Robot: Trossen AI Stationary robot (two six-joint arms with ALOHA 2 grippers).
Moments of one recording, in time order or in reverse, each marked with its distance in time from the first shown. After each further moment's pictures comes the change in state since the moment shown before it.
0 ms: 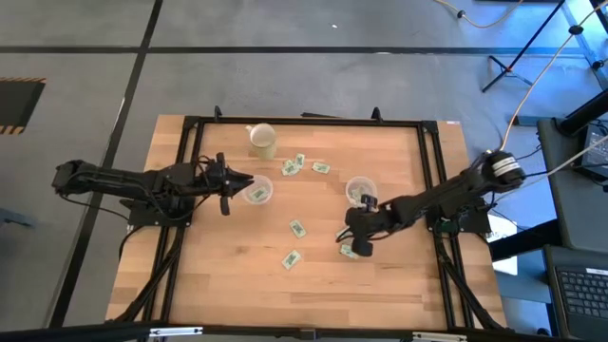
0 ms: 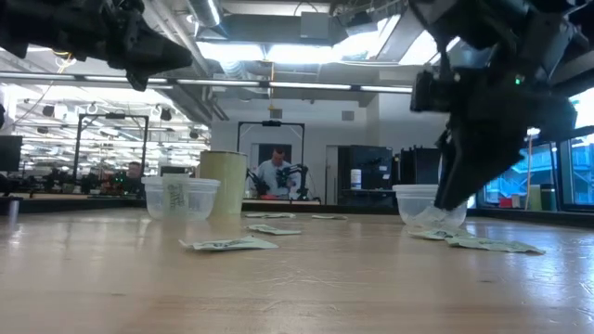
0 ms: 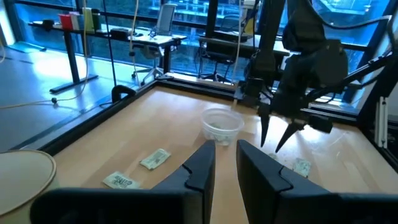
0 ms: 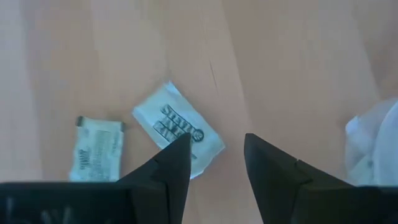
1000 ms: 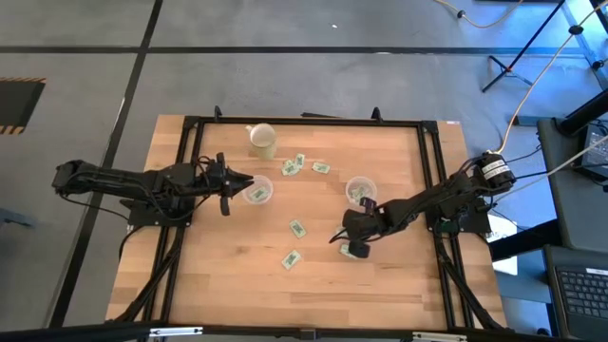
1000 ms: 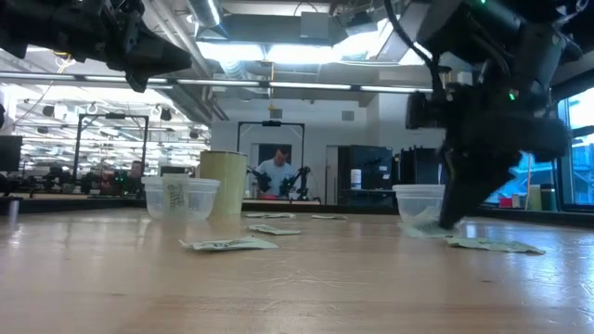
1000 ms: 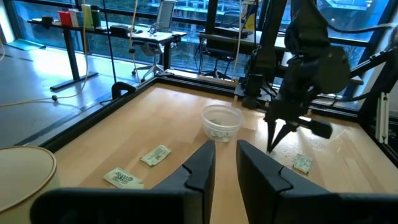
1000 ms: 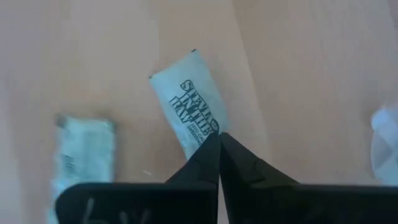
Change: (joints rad) left arm 0.000 0.000 0.000 -0.016 0.001 0.000; right arm 0.000 0.081 0.038 -0.009 -0.009 0.027
